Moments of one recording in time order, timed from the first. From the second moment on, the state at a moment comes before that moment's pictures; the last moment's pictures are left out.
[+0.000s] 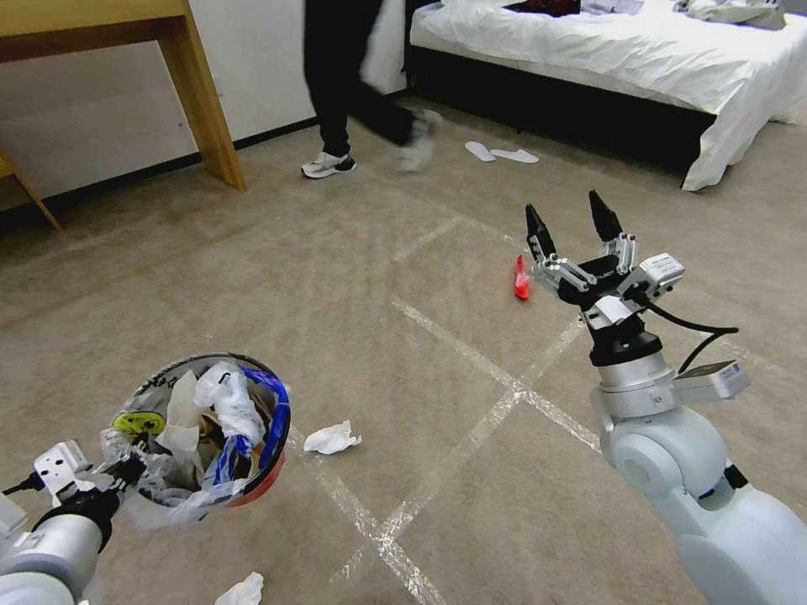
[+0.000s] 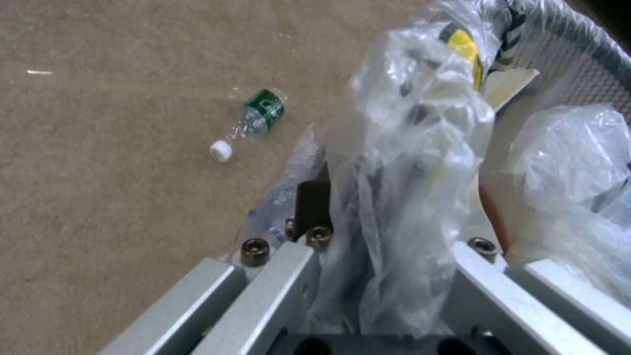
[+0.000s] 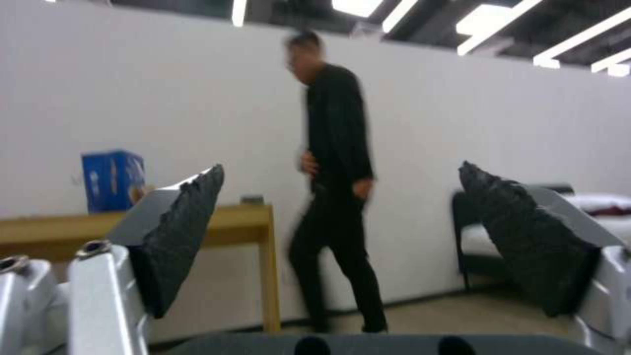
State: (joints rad) left arm 1.66 -1.44 -1.08 -2.37 -1.00 0.67 -0.39; right arm -1.11 0.90 0.32 2.16 0.68 0.32 0.09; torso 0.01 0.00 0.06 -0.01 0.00
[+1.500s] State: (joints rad) left arm 1.66 -1.46 -1.11 -2.35 -0.99 0.66 -0.39; right arm -0.60 1.31 -0.51 1.46 1.33 -0.65 0.72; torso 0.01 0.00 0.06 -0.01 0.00
